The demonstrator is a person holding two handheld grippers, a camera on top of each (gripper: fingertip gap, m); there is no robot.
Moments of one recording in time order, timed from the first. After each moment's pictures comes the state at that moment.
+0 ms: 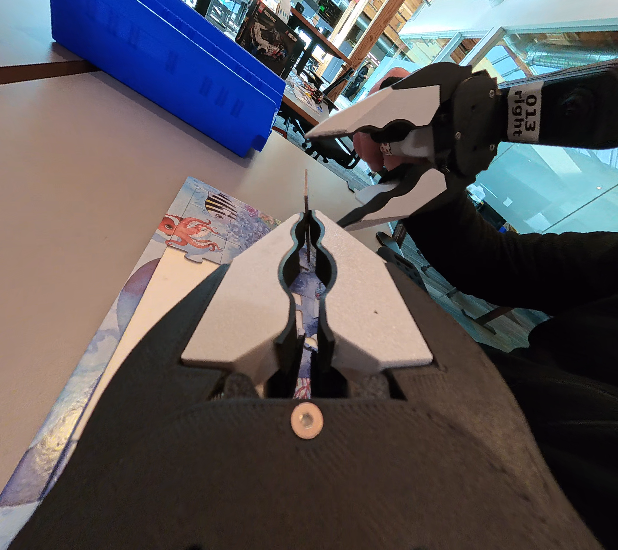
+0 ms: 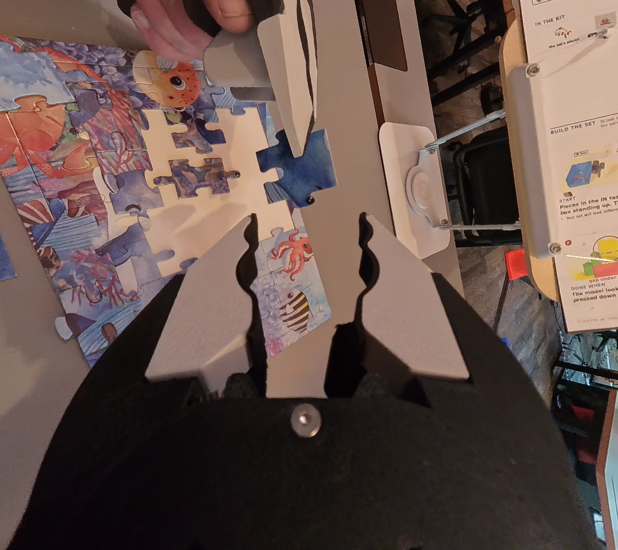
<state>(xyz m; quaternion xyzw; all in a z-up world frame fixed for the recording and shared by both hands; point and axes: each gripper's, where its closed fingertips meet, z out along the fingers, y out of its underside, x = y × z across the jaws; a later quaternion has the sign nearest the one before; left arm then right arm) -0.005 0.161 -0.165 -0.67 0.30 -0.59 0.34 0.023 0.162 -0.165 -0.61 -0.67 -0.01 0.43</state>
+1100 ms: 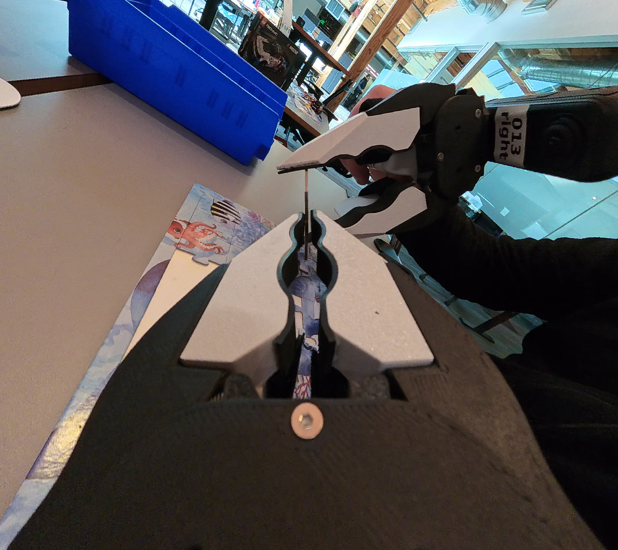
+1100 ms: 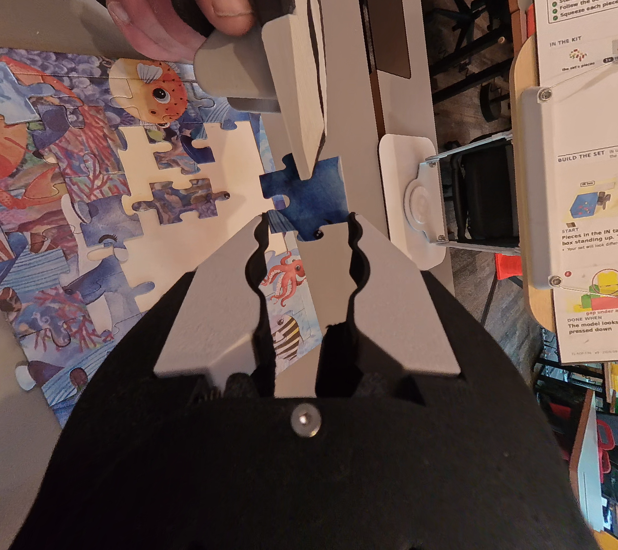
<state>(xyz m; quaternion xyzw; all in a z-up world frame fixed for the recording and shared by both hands) -0.016 0.166 -0.158 -0.66 0.29 -0.60 0.35 -0.007 0.176 -0.174 -0.60 -0.68 -0.04 0.42</state>
